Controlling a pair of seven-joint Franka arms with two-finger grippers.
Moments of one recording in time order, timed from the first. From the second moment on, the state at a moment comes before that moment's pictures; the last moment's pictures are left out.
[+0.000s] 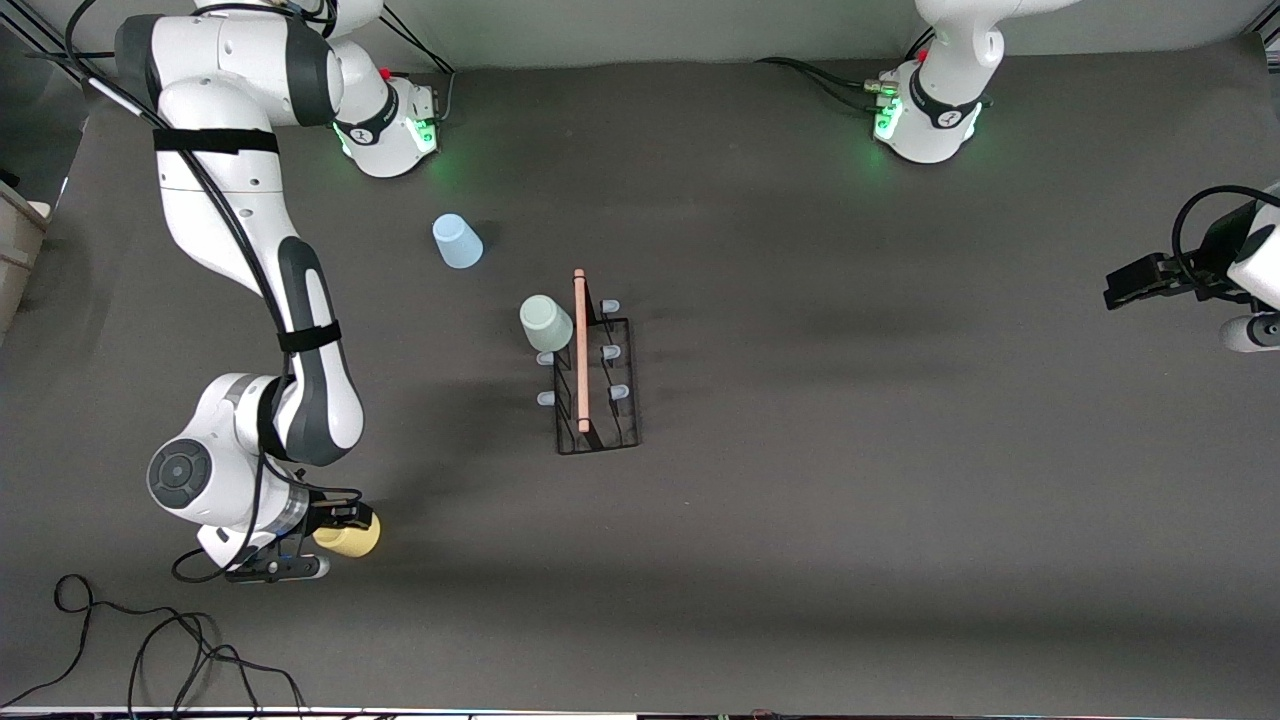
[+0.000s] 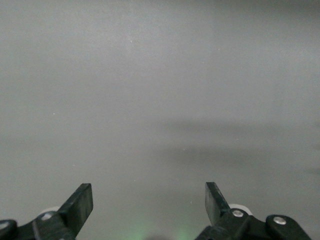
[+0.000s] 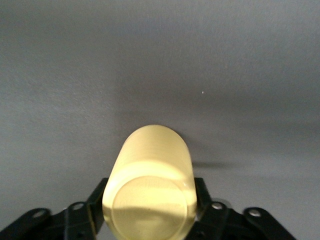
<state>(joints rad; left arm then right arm) 0.15 0.04 -0.14 -1.62 0.03 1.56 -0.07 0.34 0.84 -0.39 -1.41 0.35 2.25 -0.18</state>
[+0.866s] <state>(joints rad) 0.17 0.04 -0.14 -1.62 0.03 1.57 -0.06 0.49 0.36 -0.40 -1.38 0.17 1.61 0.24</state>
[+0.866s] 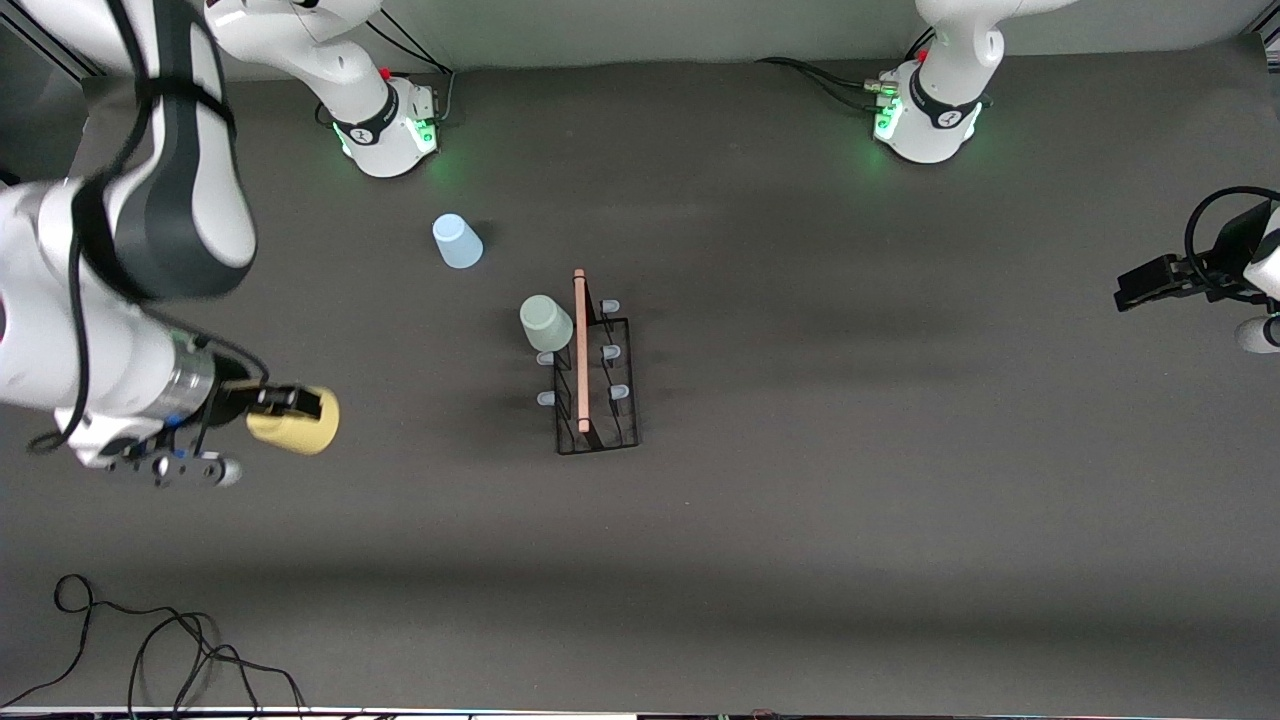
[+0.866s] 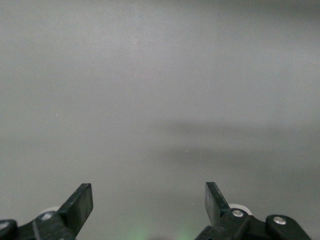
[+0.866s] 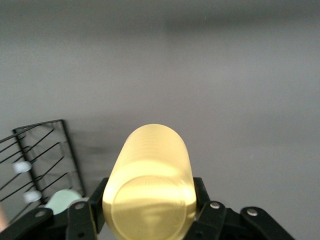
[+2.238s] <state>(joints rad) 0.18 0.04 -0.13 -1.62 0.03 1.57 -0.05 0.85 0.48 -0.38 -1.60 0.21 2.07 1.27</state>
